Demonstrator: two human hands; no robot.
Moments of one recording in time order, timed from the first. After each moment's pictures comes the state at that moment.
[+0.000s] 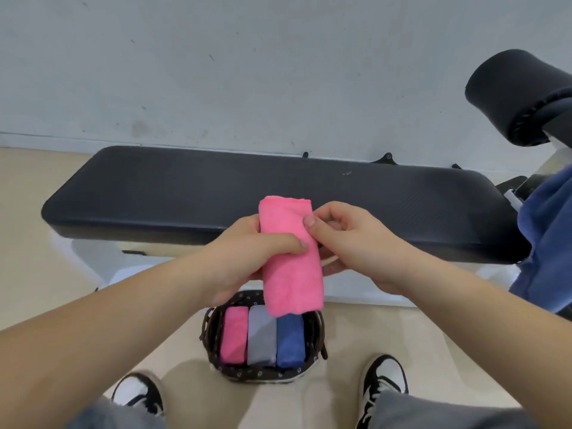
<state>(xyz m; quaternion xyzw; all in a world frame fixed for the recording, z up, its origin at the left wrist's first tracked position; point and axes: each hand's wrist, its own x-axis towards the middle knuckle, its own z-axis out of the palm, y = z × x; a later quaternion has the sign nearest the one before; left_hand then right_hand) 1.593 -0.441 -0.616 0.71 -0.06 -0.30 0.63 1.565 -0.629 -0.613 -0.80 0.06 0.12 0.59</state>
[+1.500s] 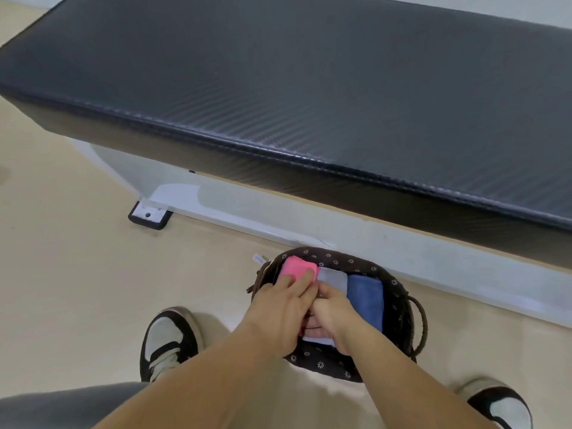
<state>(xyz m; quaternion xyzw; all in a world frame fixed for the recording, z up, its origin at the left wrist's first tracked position) 1.621 -0.374 -0.958 0.94 -0.26 -0.22 0.03 1.628 -0.507 -0.983 -0.66 0.30 0.37 0.58</state>
